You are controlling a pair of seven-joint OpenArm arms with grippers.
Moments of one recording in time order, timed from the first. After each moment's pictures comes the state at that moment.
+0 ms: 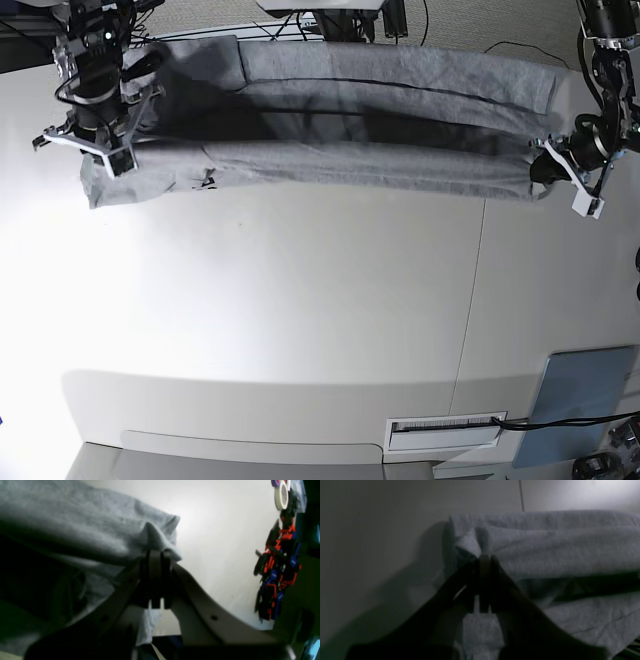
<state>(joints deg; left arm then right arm) 11.5 -30.3 -20.2 80.8 -45.1 -33.6 52.2 -33.4 30.2 5.2 132.5 -8.1 4.8 -62.0</state>
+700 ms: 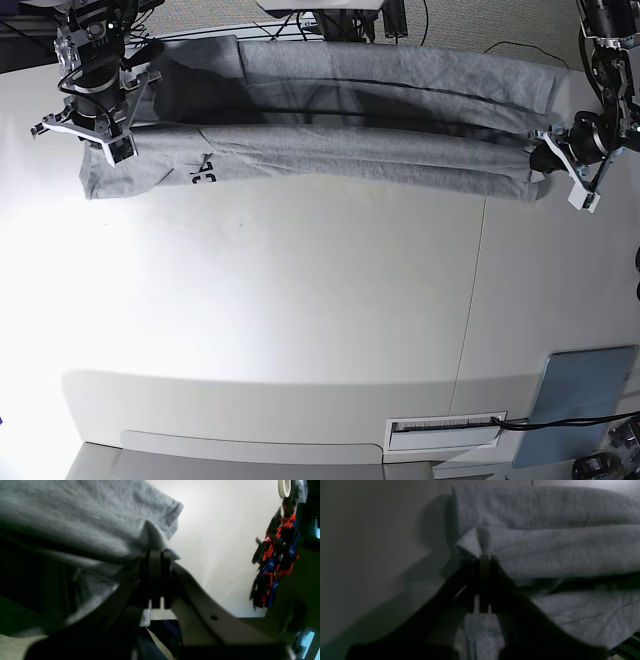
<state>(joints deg) 11.5 -30.3 -20.2 80.8 -43.4 -33.7 56.5 -36.0 30.3 5.2 132.7 -10.2 4.9 -65.0</state>
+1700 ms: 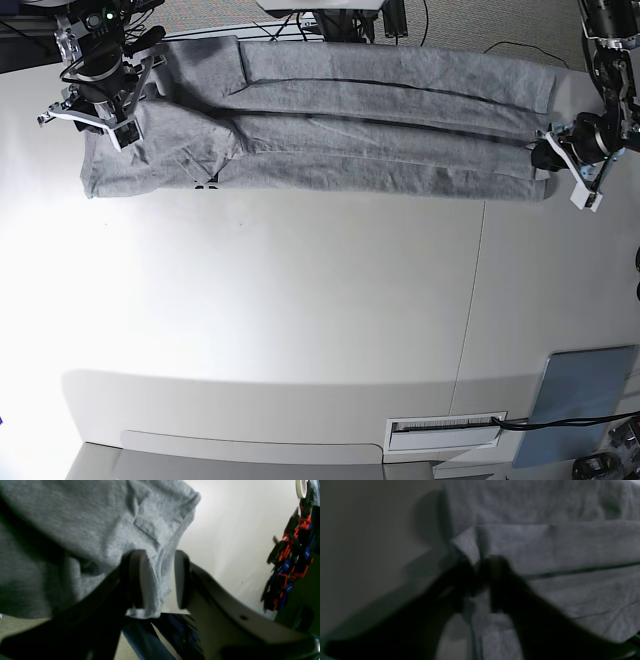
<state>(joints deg) 11.5 -31.3 -20.2 80.8 -43.0 -33.2 58.0 -39.6 30.3 5.4 132.7 -7.6 6.3 -63.1</state>
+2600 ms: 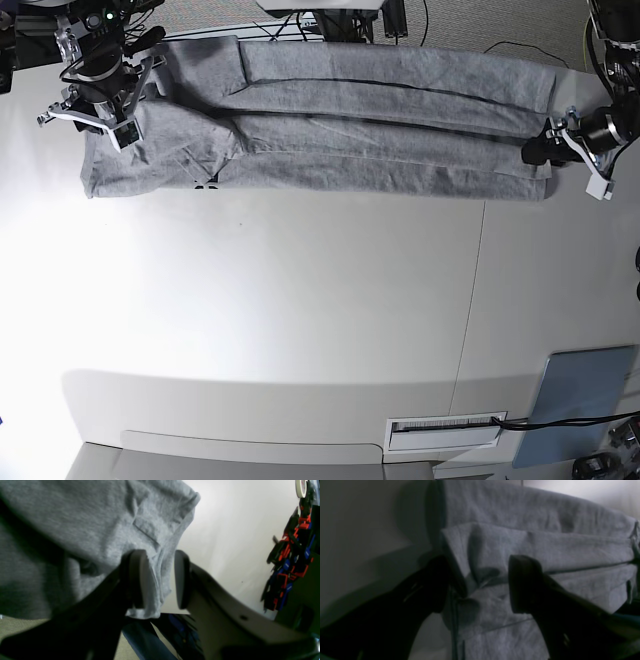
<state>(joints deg) 11.1 -33.0 -20.7 67.4 -61.3 -39.5 58.3 -39.6 30.3 5.4 132.7 -7.6 6.1 -63.1</state>
